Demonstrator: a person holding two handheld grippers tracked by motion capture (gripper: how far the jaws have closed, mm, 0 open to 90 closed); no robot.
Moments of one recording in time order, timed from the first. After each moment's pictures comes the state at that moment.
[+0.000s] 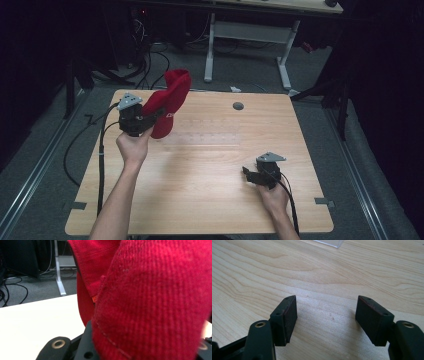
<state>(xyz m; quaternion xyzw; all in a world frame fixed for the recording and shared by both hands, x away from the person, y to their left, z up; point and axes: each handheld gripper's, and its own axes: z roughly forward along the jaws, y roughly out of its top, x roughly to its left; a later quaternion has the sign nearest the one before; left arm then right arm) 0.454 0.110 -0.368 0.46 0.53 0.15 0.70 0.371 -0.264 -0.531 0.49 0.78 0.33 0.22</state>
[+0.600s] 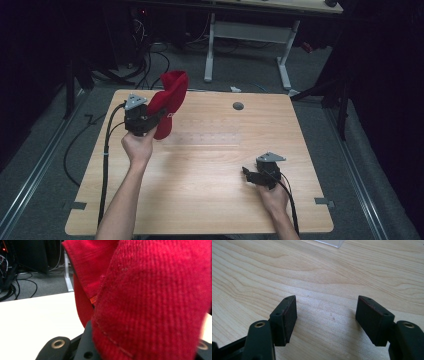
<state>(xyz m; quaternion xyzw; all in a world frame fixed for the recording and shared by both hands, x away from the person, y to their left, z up) 0.466 0.101 -0.384 0.46 0.55 0.17 0.68 0.371 -0.264 -0.531 0.49 0.78 0.33 0.22</state>
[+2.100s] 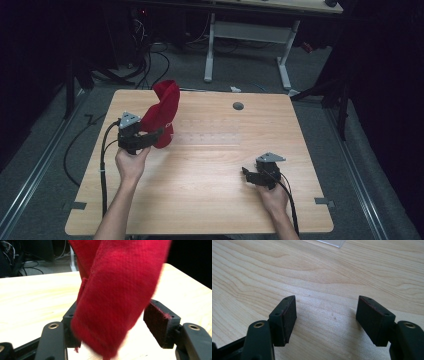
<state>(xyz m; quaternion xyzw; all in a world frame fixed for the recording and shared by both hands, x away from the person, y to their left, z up) 0.438 0.123 -0.422 0.47 0.56 0.19 0.65 0.370 -0.263 -0.531 0.49 0.78 0.33 0.22</state>
